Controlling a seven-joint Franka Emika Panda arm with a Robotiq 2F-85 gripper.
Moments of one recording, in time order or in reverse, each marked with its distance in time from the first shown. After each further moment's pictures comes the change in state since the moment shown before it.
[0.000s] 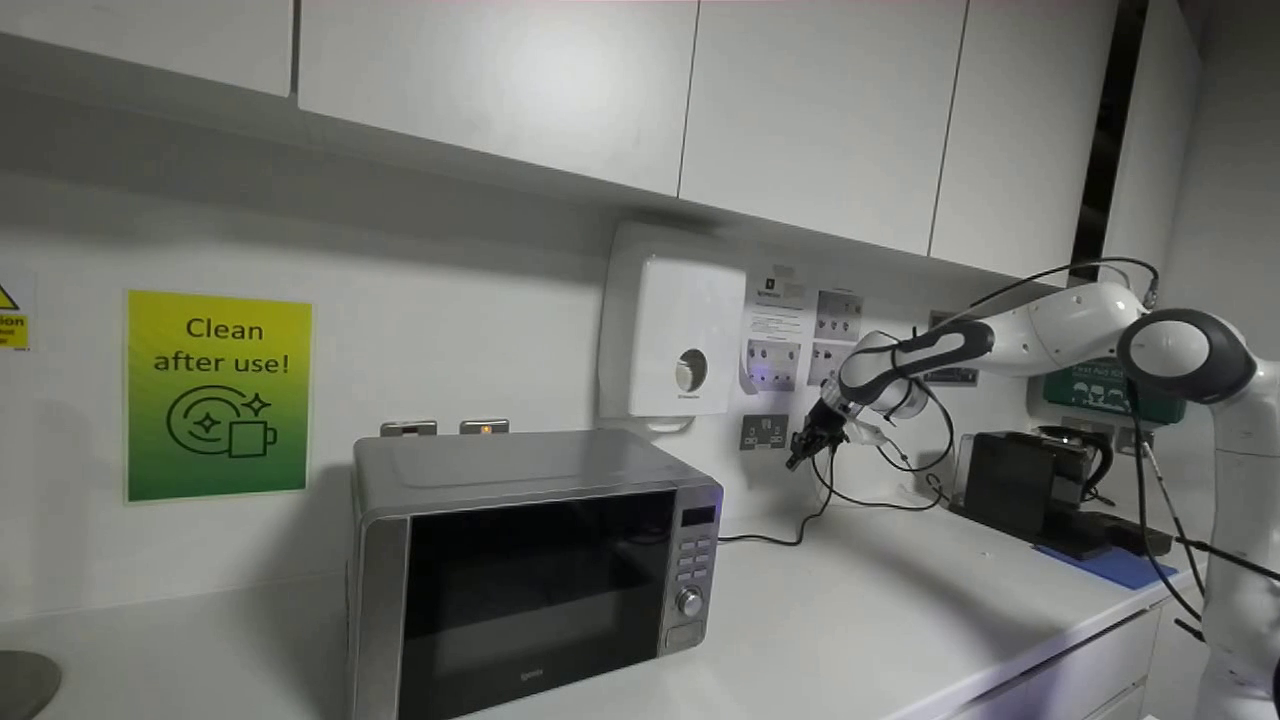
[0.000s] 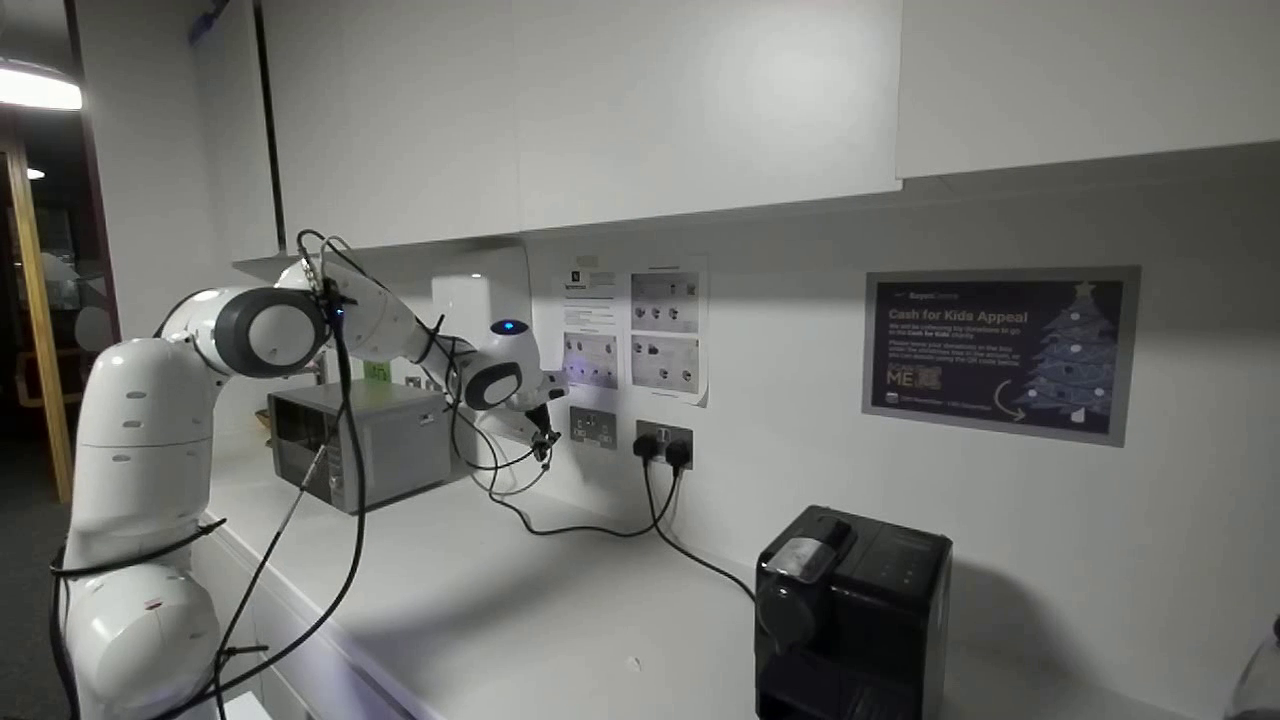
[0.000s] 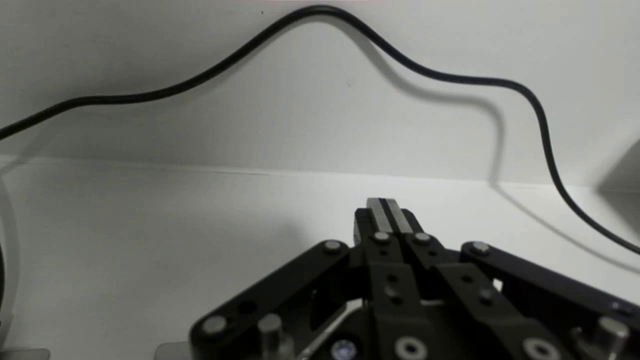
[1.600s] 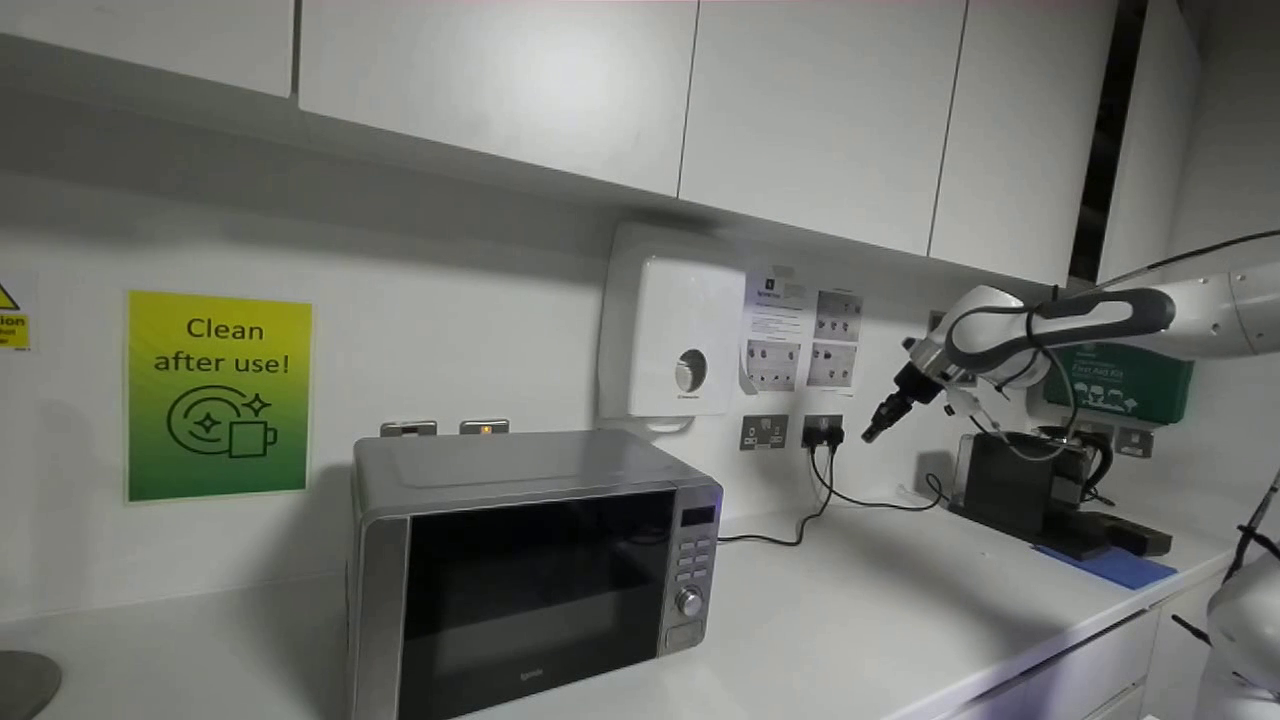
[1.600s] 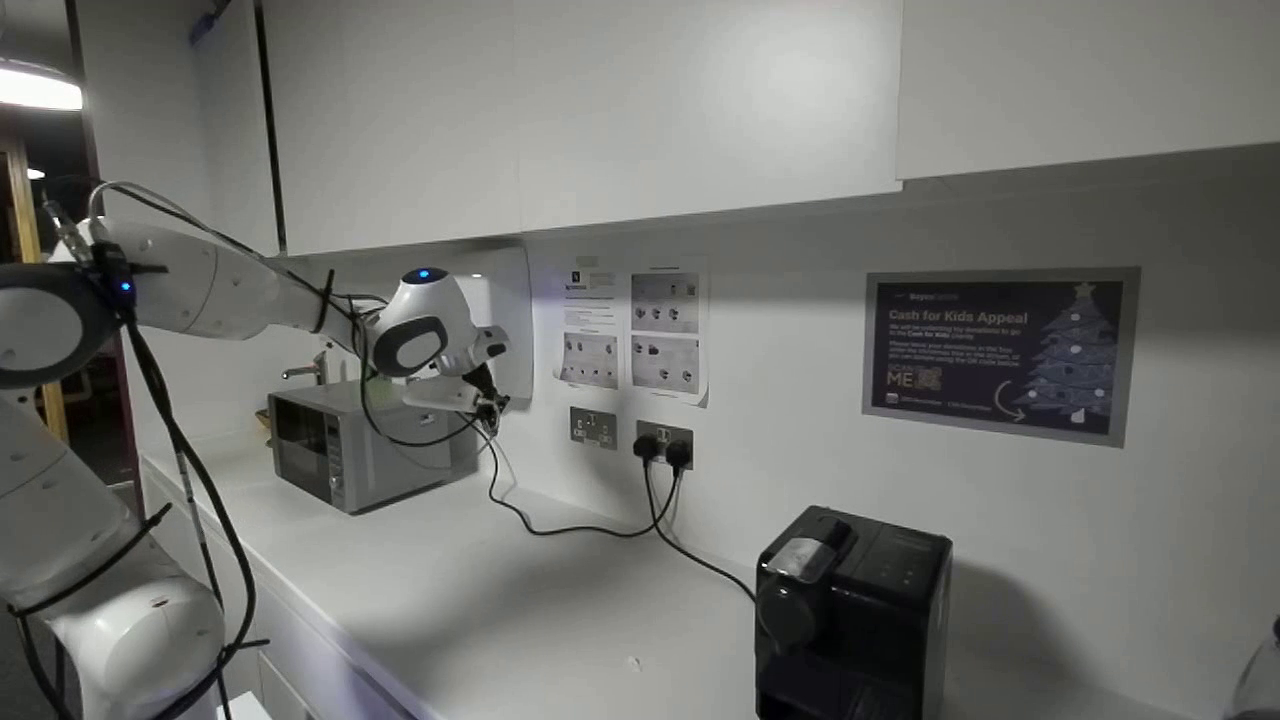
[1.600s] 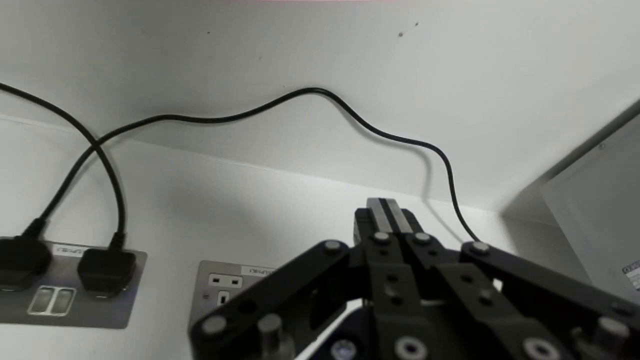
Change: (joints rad) arm 0.049 -0.595 -0.088 -0.408 -0.046 -0.105 -0.095
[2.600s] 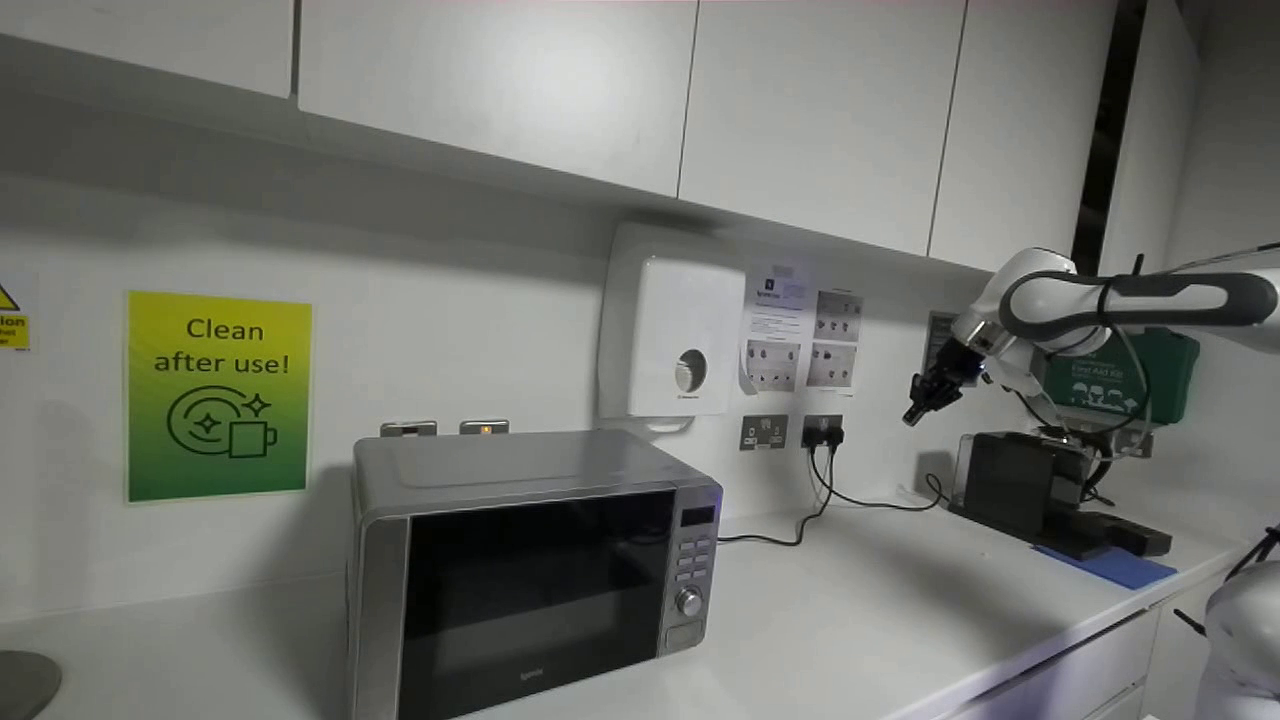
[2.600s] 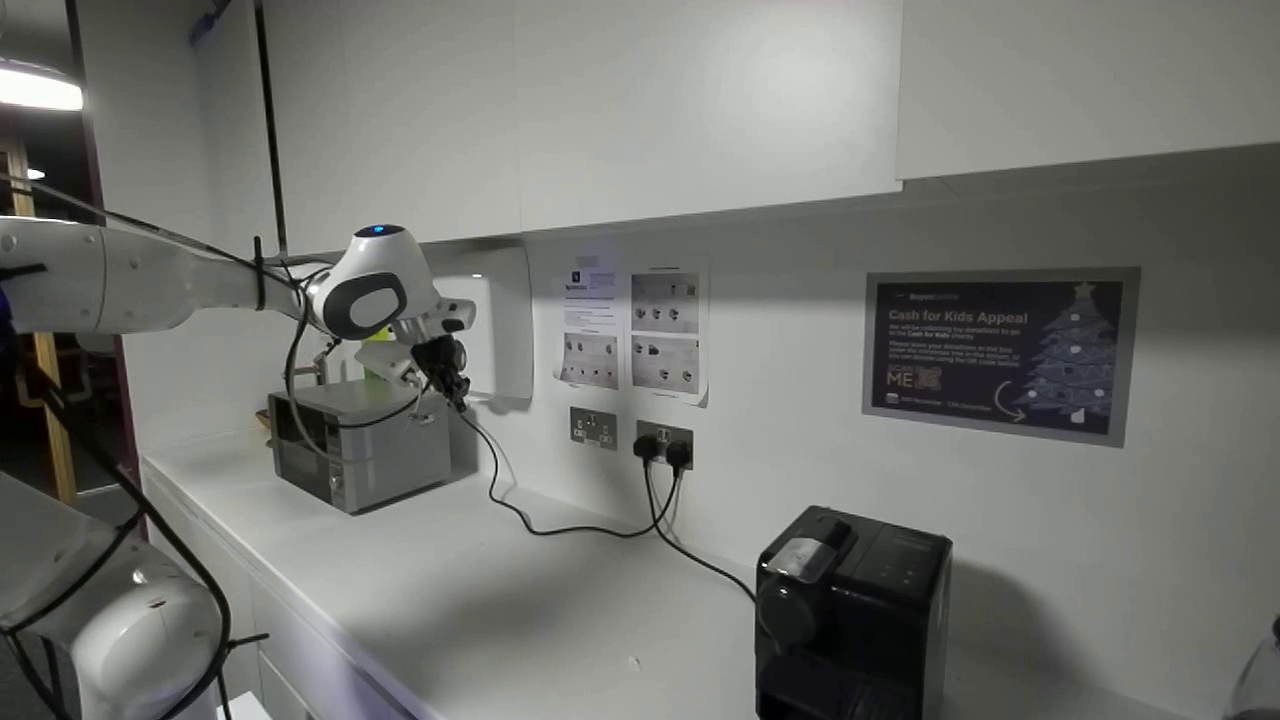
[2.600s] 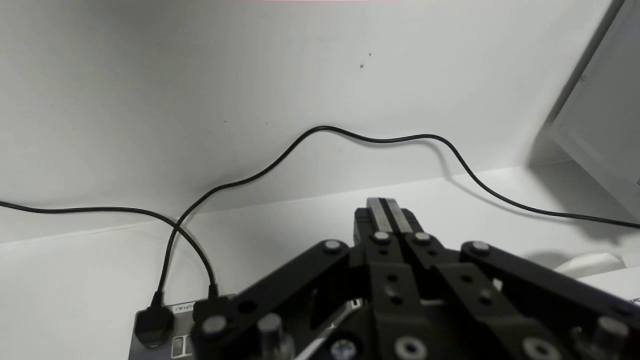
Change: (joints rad) arm -0.020 -0.222 0.004 -0.011 -0.078 -0.250 0.438
